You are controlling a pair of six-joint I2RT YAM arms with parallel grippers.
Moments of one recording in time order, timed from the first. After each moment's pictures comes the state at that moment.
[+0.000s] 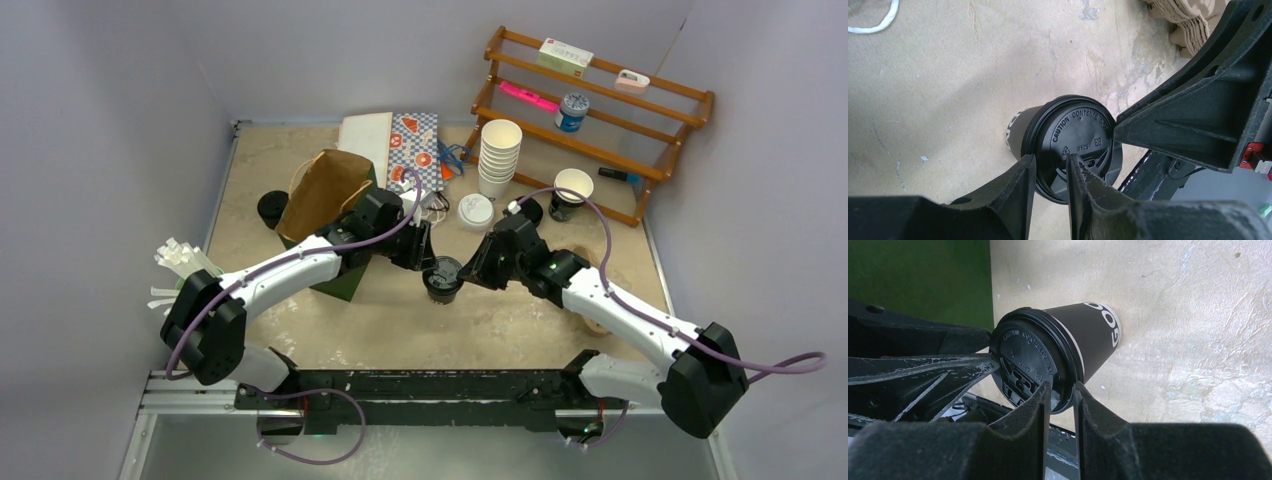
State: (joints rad) left arm -0.71 1.46 0.99 -0.24 0.33 -0.40; right arm 0.67 1.15 0.78 -0.44 -0.07 1.04
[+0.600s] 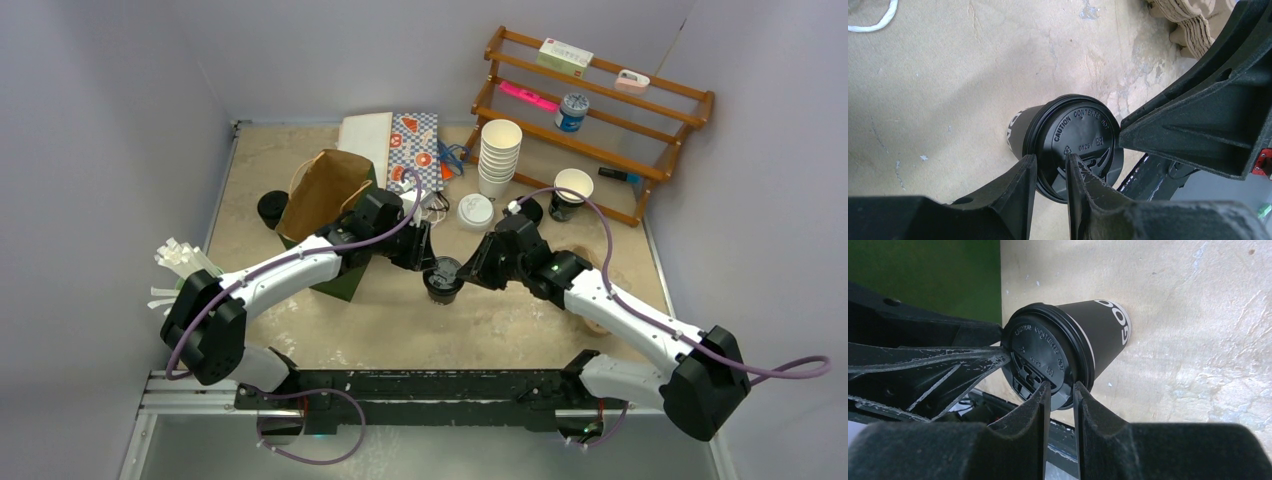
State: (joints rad) left arm -0.71 1.46 0.99 -0.24 0.33 -0.40; right arm 0.68 1.13 0.78 -0.44 -0.08 1.04
